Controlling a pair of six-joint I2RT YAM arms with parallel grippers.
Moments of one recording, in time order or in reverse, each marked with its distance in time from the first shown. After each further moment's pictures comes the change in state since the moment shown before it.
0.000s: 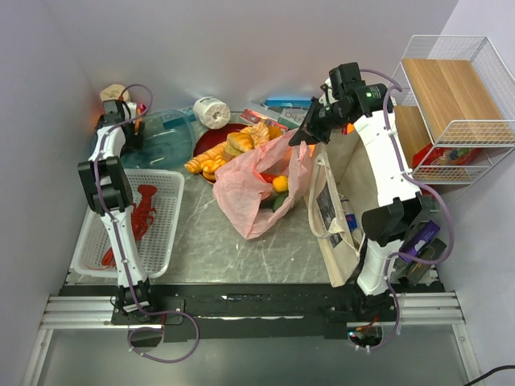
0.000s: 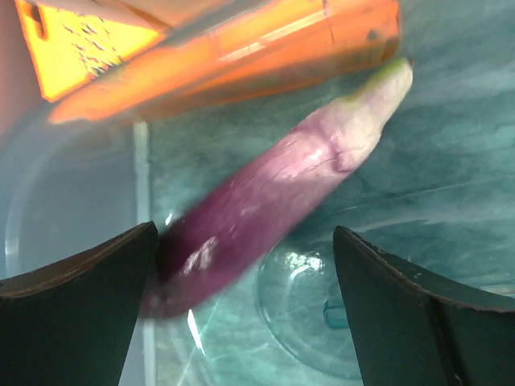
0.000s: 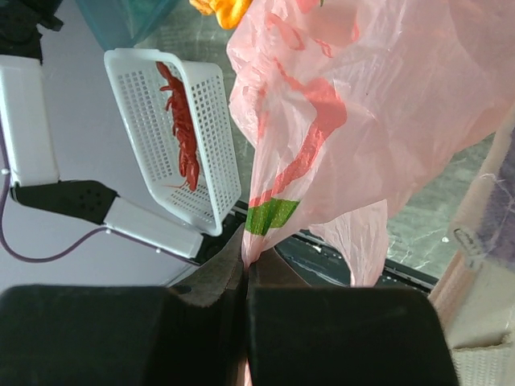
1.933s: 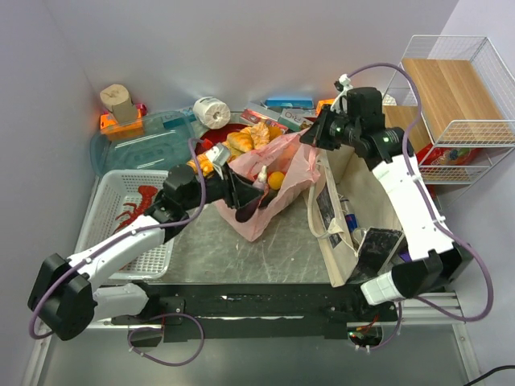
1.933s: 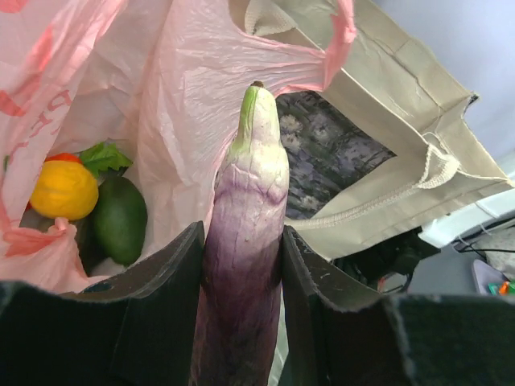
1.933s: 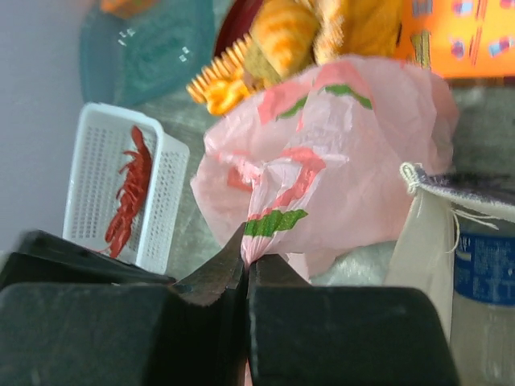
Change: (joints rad) left arm -0.845 -1.295 -1.380 0.885 0.666 -0.786; right arm 0.042 -0.442 -0.594 0.563 0.208 -0.184
